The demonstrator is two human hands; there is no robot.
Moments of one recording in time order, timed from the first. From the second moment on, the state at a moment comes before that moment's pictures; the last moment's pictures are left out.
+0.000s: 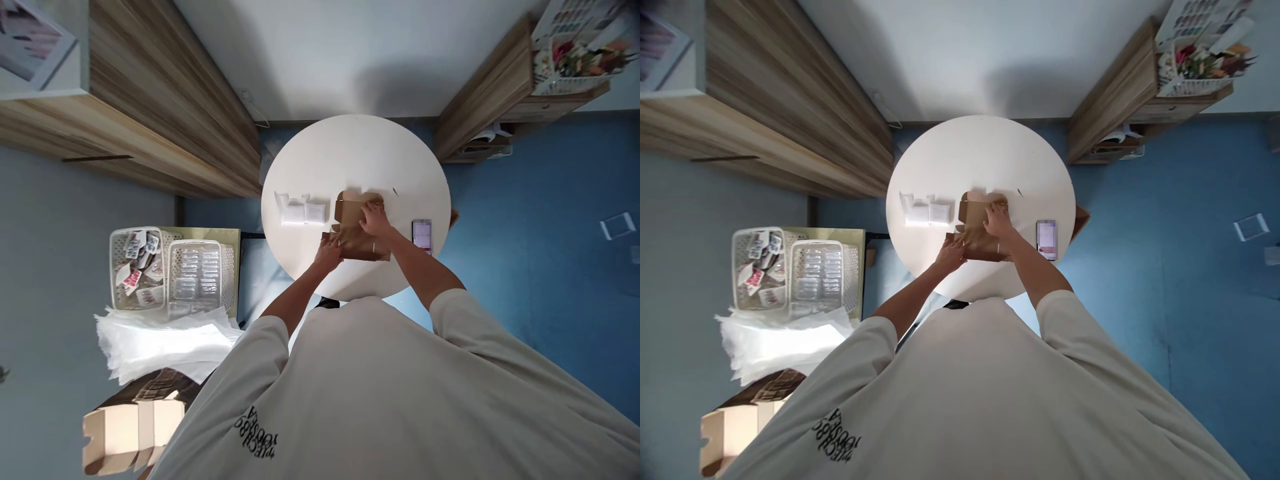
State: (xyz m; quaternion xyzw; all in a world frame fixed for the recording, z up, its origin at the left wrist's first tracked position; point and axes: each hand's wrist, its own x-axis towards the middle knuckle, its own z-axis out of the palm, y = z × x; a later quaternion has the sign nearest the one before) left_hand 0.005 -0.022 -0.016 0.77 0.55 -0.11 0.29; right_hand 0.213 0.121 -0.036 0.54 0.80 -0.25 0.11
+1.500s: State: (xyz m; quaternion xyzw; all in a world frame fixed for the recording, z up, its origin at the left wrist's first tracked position) left_hand -0.005 -0.024 -0.030 0.80 0.51 -0.11 0.29; right_hand 0.204 0.001 -0.025 0.54 0.74 -0.31 0.26
